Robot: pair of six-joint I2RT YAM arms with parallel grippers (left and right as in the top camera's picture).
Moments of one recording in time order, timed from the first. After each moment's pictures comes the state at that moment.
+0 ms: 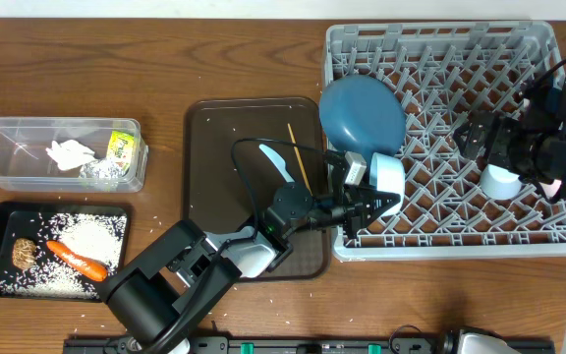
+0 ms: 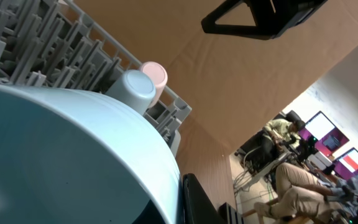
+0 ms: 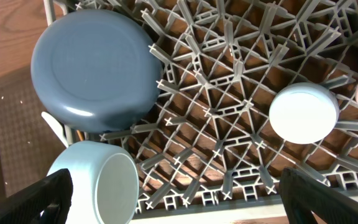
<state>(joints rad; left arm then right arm) -0.80 1.81 0.64 1.22 0.58 -0.74 -0.17 1.34 1.48 -1.19 -0.23 0.18</state>
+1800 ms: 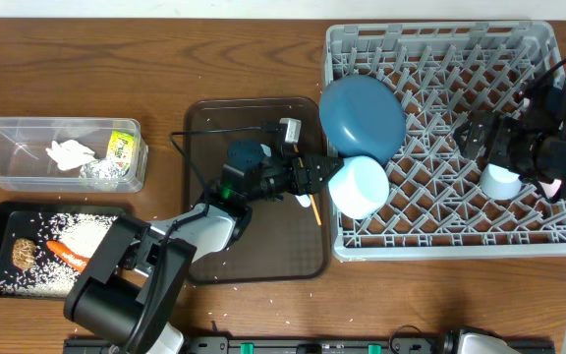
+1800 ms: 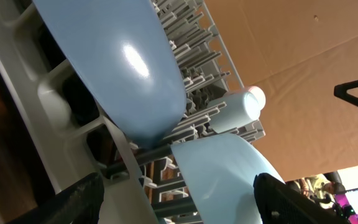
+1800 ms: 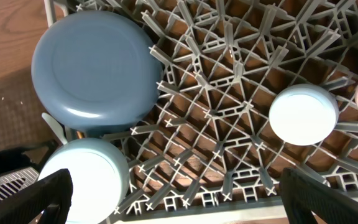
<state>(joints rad) -0.47 1.73 0.65 0.80 0.68 -0.81 -0.17 1.34 1.48 -1.18 -0.23 0.18</state>
